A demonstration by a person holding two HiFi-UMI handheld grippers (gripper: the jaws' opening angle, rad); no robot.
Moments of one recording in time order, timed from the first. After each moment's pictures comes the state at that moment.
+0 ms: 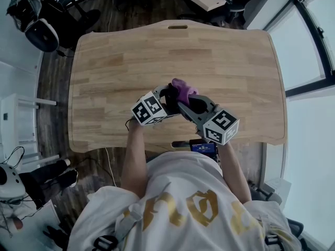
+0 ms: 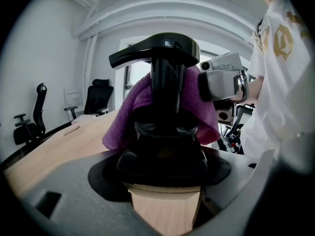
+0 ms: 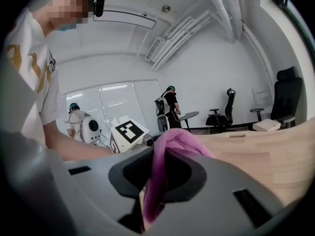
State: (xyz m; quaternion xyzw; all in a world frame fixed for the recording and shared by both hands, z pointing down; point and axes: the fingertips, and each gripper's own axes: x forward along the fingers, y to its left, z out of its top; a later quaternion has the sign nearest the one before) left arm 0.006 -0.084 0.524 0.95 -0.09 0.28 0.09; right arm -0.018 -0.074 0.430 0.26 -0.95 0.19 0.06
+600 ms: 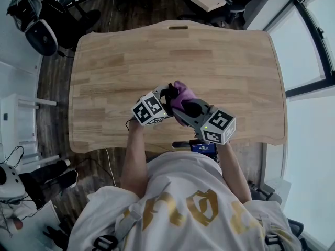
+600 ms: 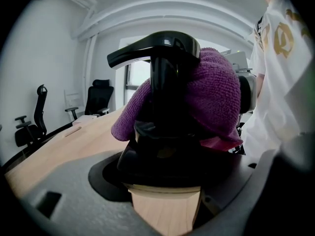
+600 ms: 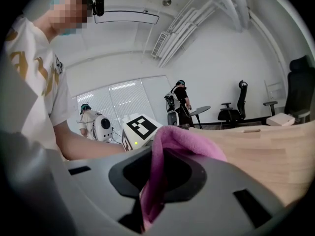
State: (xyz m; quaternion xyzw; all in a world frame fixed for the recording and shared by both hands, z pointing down) left arm 0.003 -0.086 0.523 0.95 -0.09 0.29 0.09; right arm -0.042 -0.055 0.430 0.19 -0.96 0.20 0.07
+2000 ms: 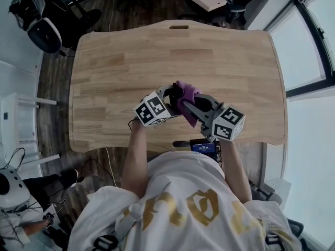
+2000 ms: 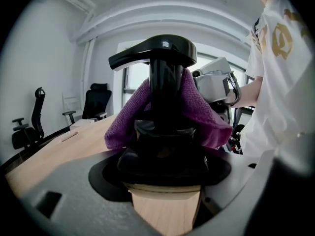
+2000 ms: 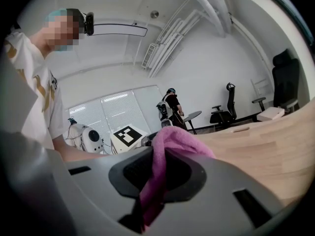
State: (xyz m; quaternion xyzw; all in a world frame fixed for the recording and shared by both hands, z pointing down) left arm 0.017 -0.080 0.510 0.96 -0.08 0.27 0.08; right arm -0.006 -0.076 0.425 0.23 -0.94 0.24 0.01
